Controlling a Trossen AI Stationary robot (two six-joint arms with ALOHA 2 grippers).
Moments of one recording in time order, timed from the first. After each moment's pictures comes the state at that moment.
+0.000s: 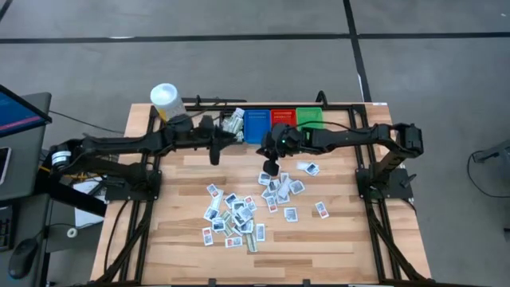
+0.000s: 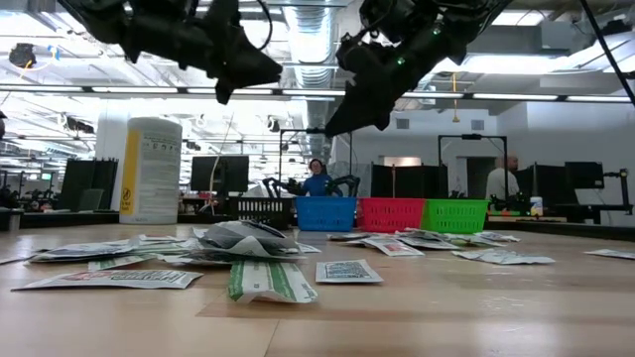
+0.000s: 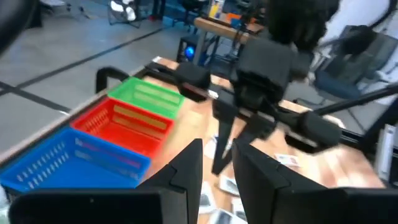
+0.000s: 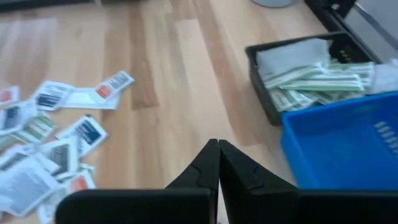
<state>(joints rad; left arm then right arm) 0.30 1.13 0.61 0.32 0.14 -0.18 -0.15 1.64 1.07 -0.09 0.00 0.03</state>
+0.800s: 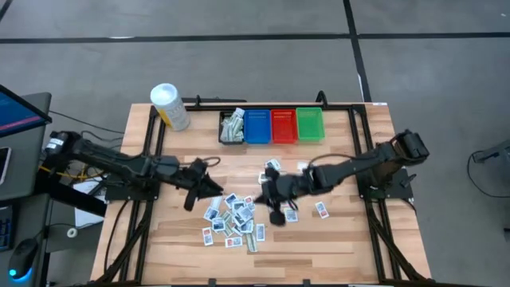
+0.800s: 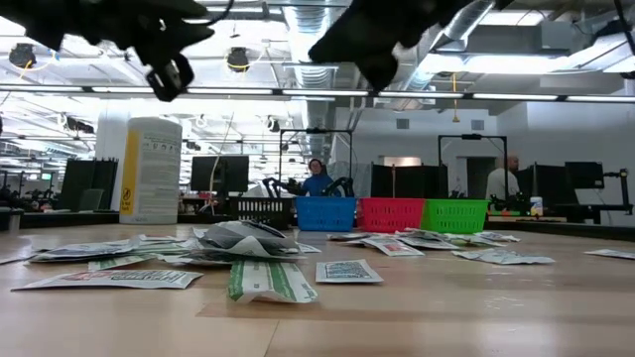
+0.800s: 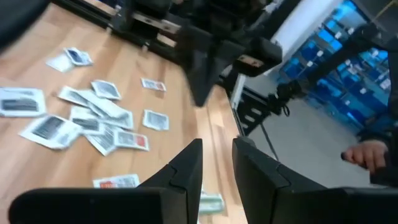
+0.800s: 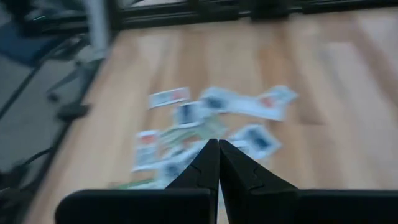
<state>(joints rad) -0.24 0.92 0.40 0.32 0.04 -0.51 0.28 1.64 1.07 0.01 0.08 0.21</state>
